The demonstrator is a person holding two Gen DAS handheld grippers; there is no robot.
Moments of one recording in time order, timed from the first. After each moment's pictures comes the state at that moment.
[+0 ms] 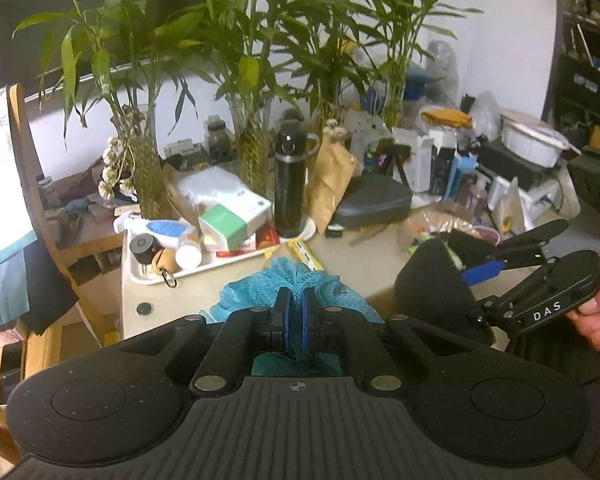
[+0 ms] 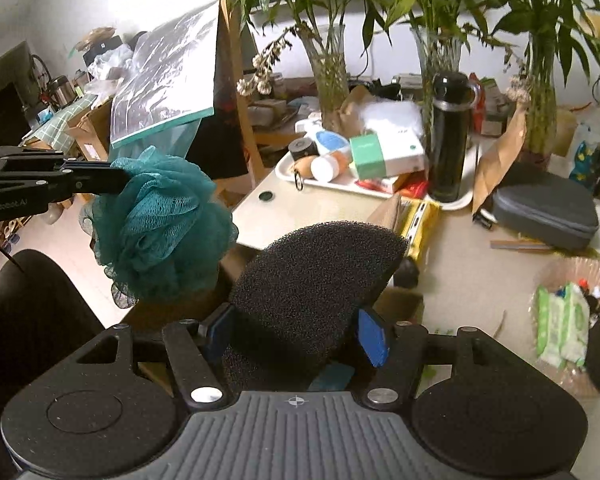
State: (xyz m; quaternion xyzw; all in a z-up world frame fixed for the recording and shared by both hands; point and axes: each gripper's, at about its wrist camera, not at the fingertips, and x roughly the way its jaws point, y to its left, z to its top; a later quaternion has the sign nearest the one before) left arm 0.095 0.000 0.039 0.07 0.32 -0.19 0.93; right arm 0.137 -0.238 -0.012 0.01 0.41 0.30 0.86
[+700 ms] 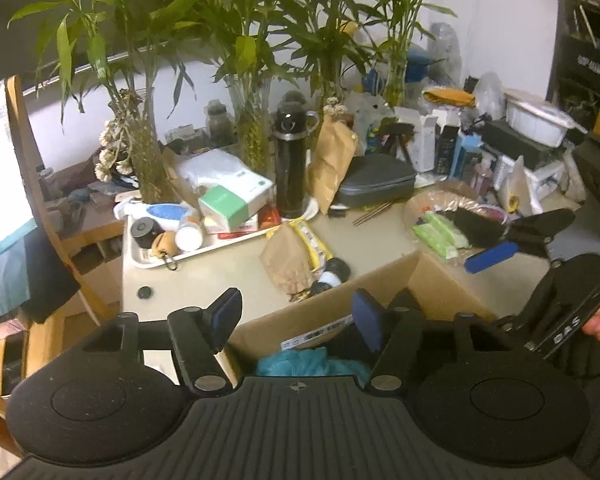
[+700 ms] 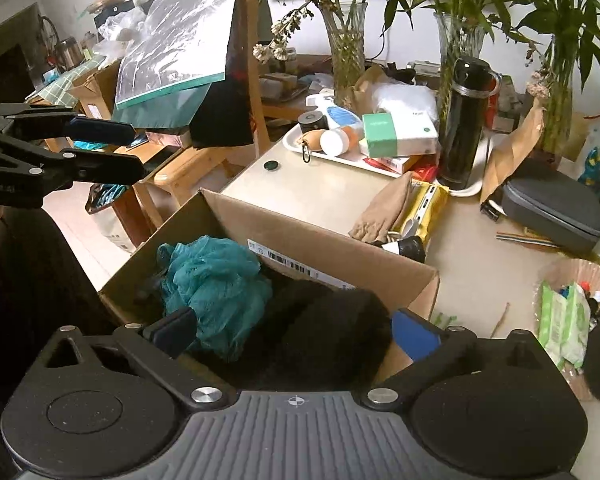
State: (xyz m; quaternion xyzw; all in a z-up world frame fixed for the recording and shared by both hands) left arm 0.090 -0.005 0.022 0.09 0.33 -0.18 0.92; right arm 0.126 -0.224 -0.028 -0.04 0.42 0.31 0.85
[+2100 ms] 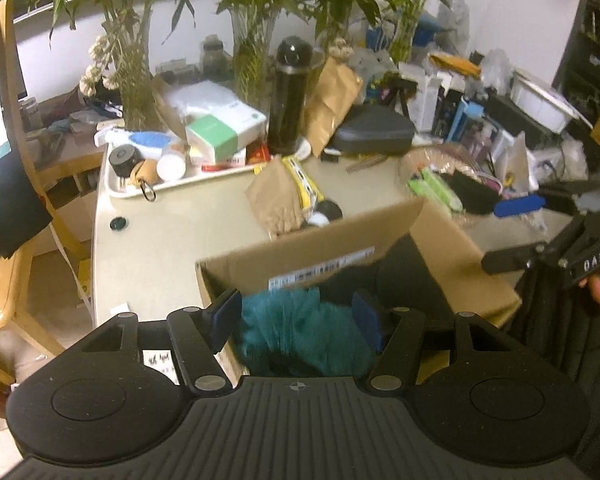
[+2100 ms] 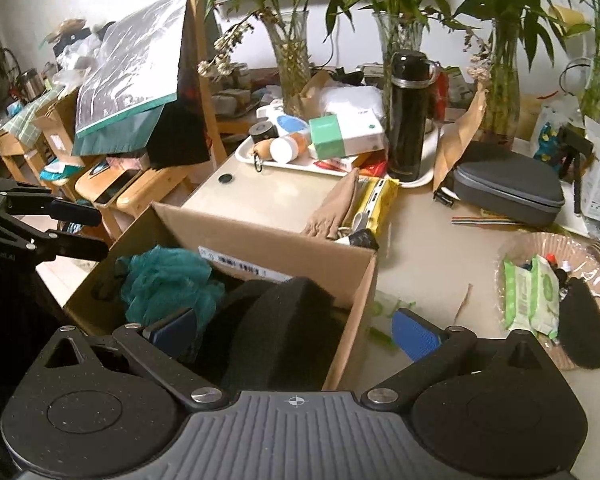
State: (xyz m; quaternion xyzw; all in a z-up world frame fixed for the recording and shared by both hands) left arm 0.110 0.012 -0.018 0.04 0.41 -0.19 0.89; right arm 0.130 -0.258 -0.036 0.00 0.41 0.25 0.88
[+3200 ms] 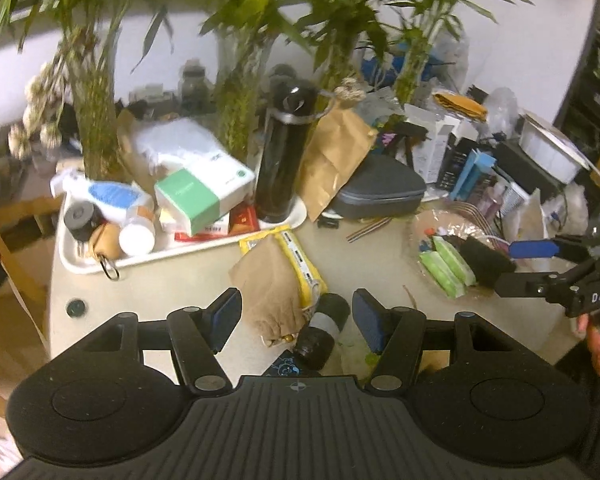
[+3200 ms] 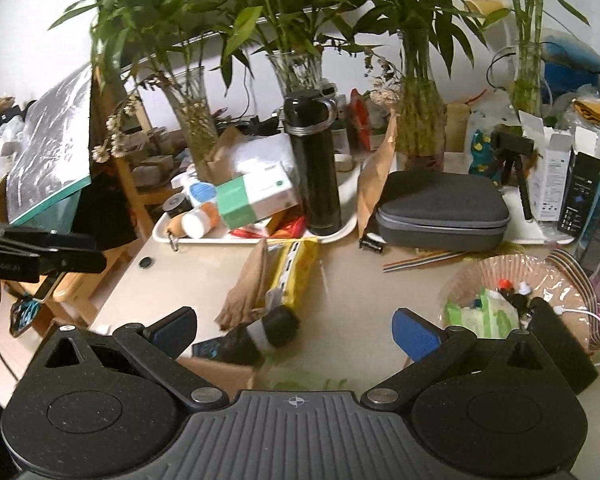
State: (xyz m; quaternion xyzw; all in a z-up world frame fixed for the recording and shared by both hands) left arm 0.234 -0.005 -0.036 0.00 0.38 -0.23 0.89; right arm 0.216 -0.303 -0.049 0.07 0.37 0.16 0.91
